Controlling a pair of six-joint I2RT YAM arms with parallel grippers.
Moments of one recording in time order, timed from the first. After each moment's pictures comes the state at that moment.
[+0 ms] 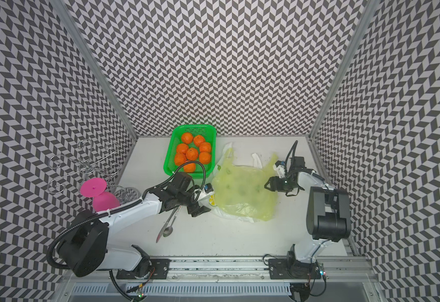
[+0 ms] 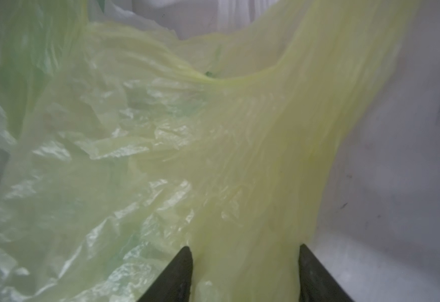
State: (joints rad) left arm -0.60 1.42 0.75 -0.26 0.37 0.58; right arm -0.12 1.67 1.00 -0.60 -0.63 -0.15
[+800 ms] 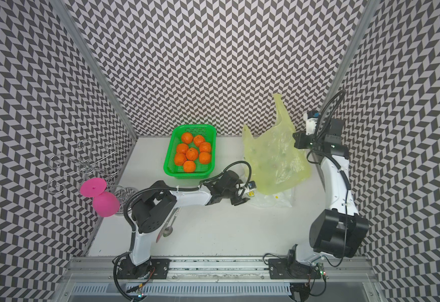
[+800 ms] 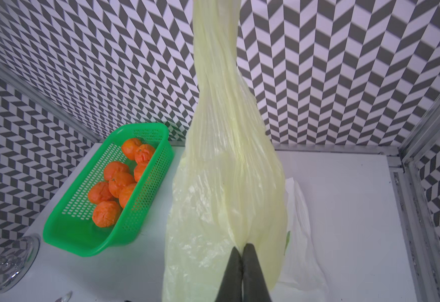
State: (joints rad) left arm -0.92 2.08 1.33 0.07 0.17 0.47; right arm -0.26 1.52 1.57 -0.56 -0.58 -0.06
